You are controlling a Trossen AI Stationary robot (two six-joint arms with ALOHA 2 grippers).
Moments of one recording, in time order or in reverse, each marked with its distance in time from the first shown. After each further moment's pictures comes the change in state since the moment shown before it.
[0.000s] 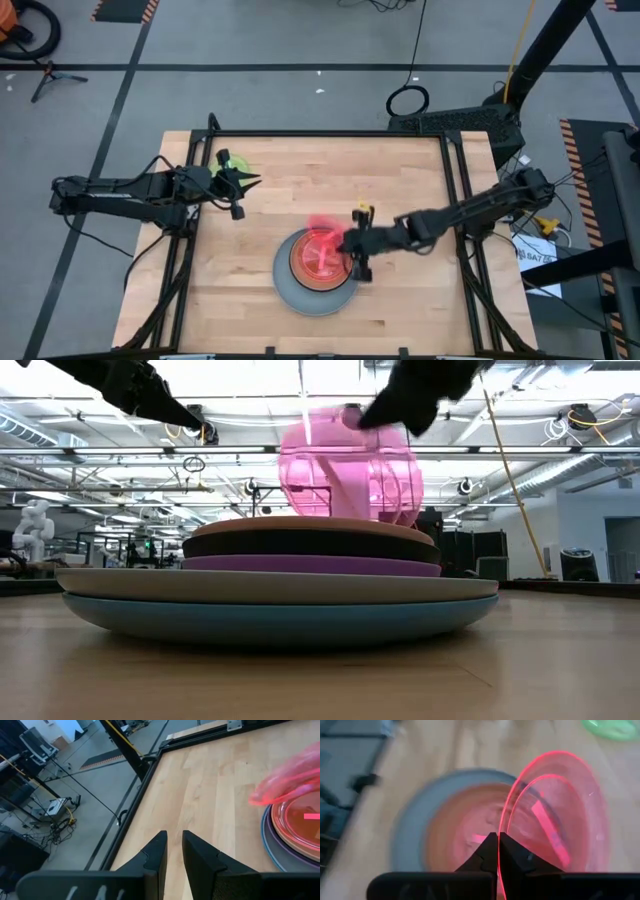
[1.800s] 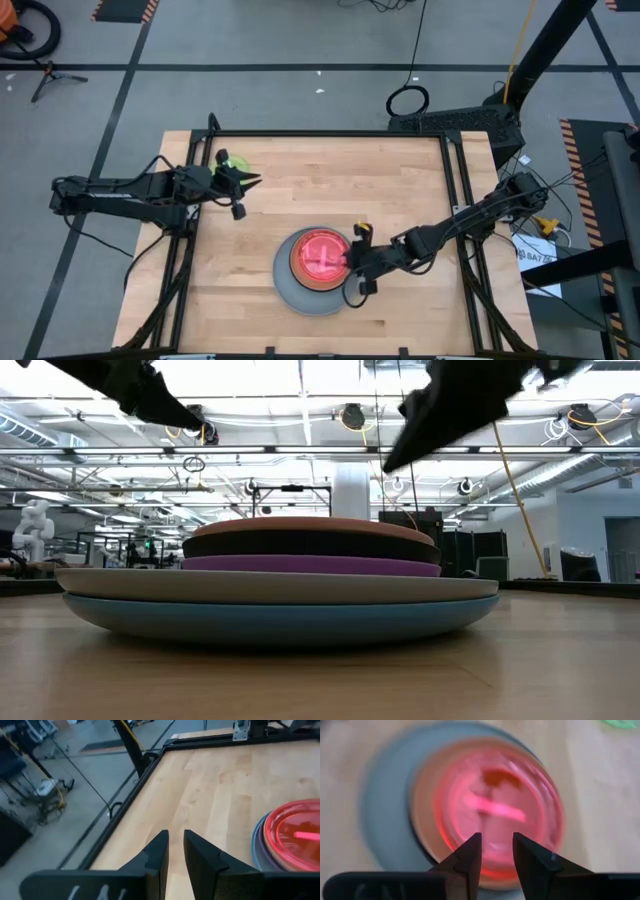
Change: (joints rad) left arm 0.004 0.001 0.000 -0.003 0.000 -0.165; right arm 0.116 0.077 0.000 -0.085 0.152 -0.072
